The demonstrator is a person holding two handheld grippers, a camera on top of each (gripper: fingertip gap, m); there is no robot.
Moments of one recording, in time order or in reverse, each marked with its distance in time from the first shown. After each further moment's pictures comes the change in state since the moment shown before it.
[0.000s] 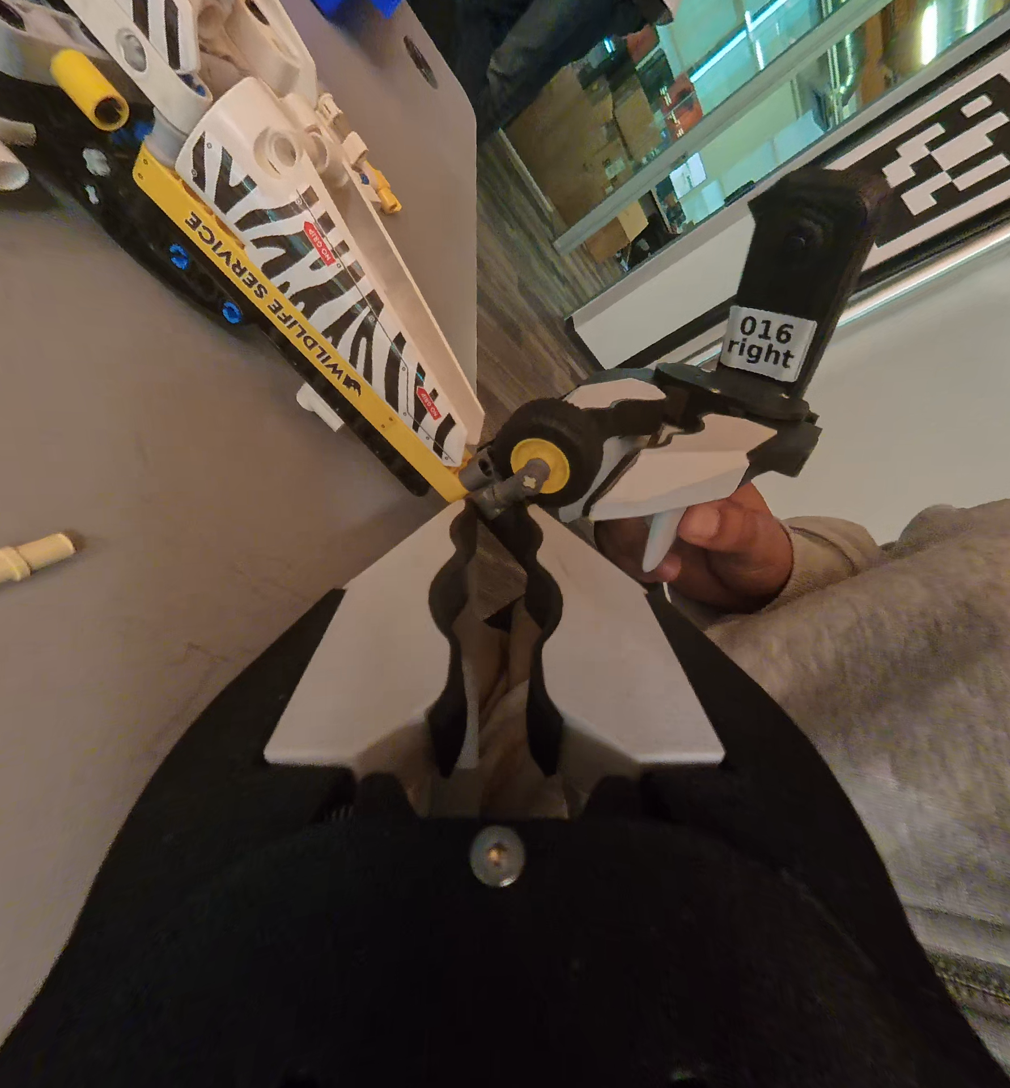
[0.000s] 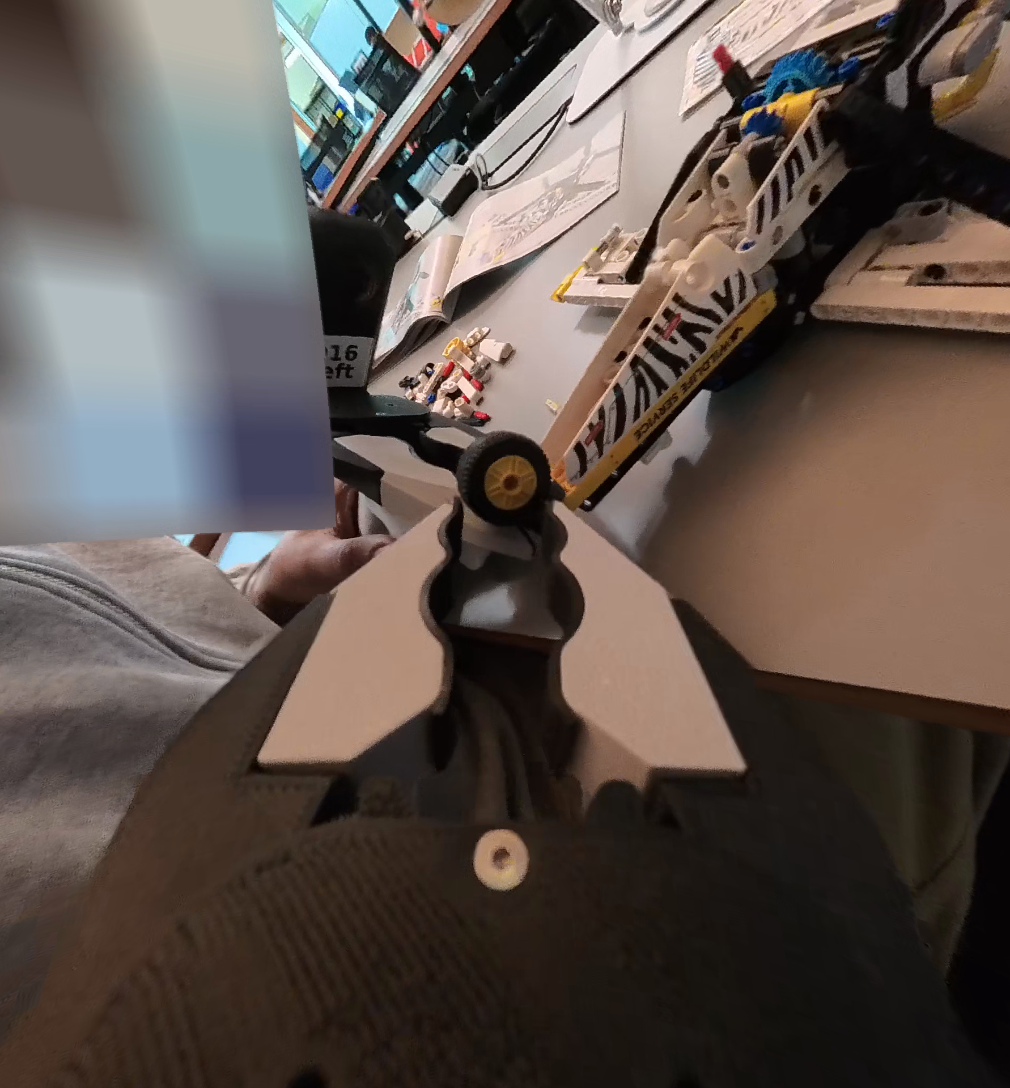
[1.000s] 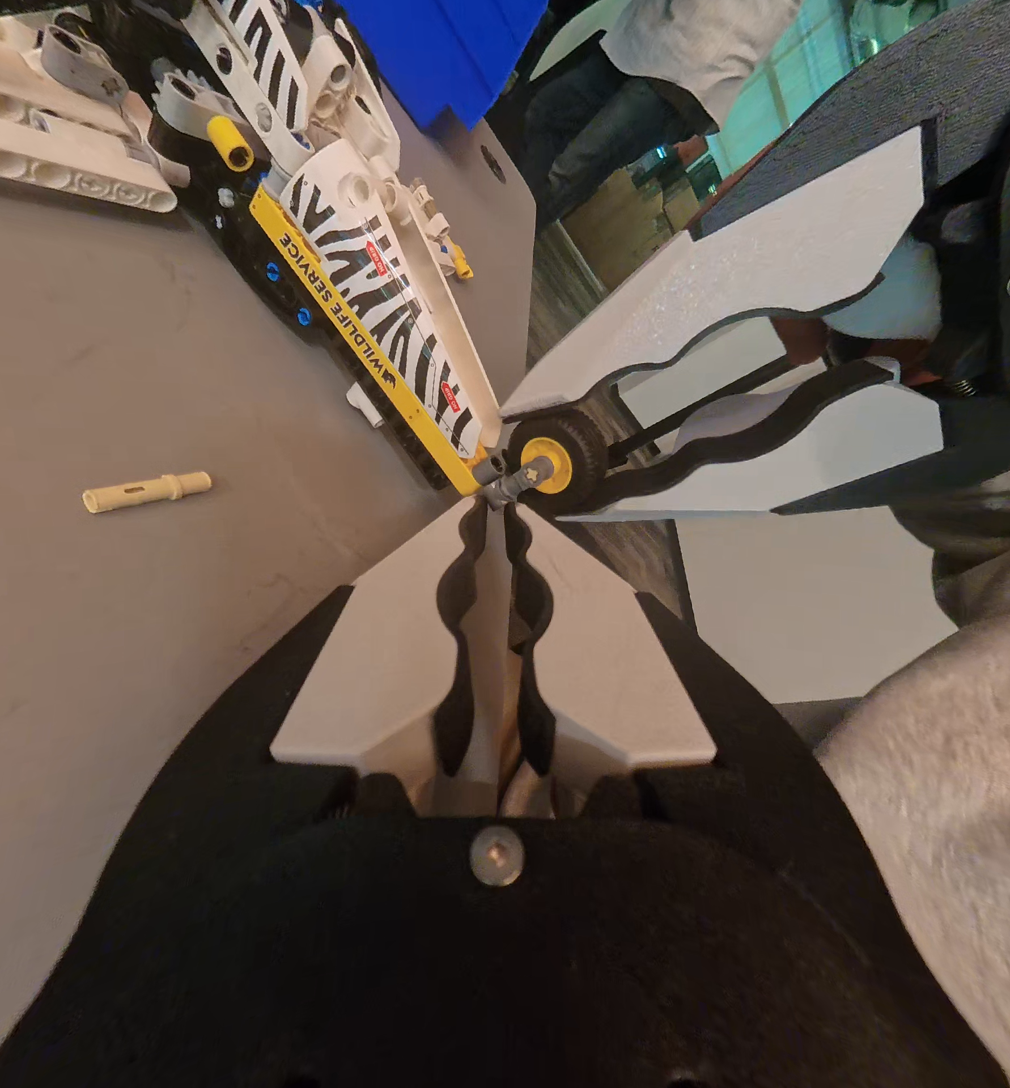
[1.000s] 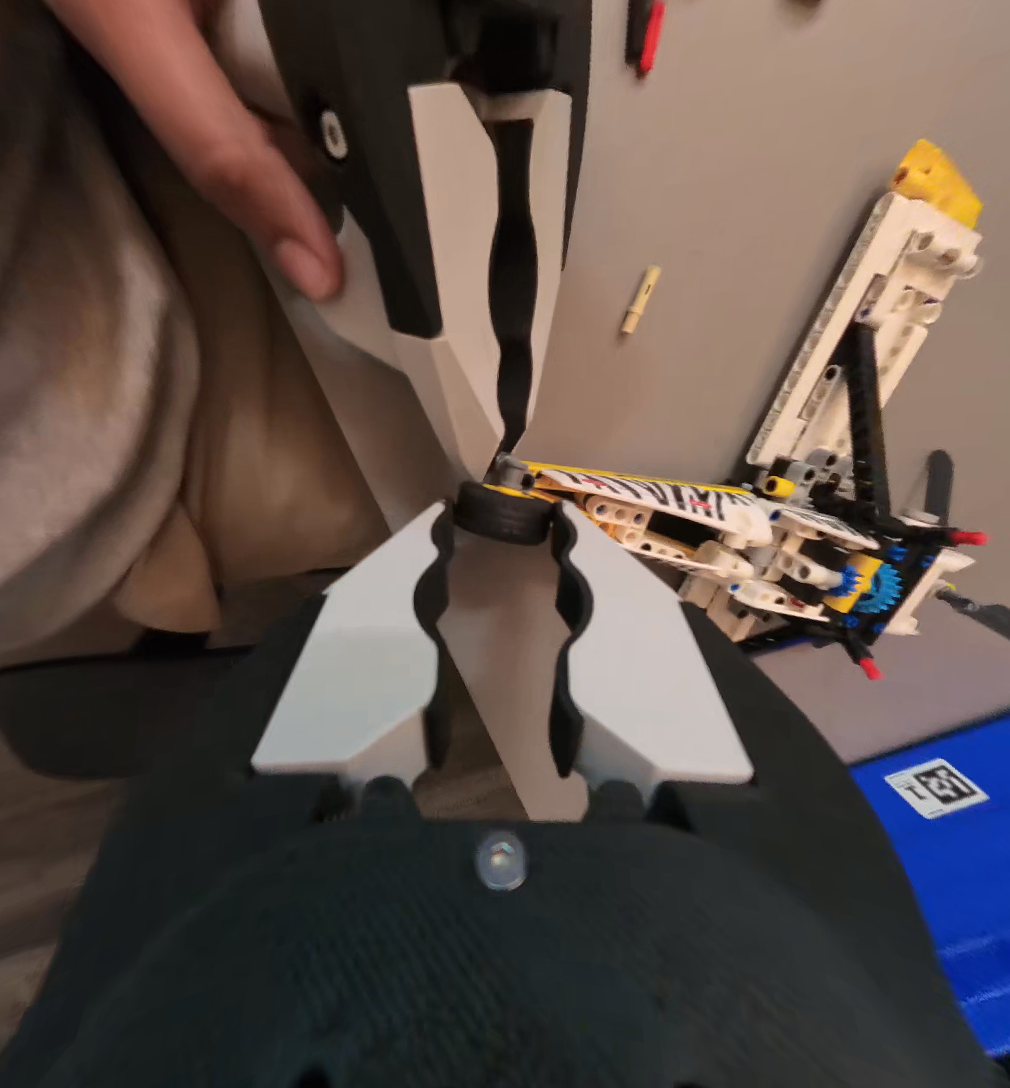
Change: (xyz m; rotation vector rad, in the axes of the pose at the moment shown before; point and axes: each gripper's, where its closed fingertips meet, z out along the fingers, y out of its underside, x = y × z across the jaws) left arm -0.013 -0.008 -0.022 0.121 -0.101 -0.012; right arm 0.007 0.002 0.025 -1.175 0.116 -1.244
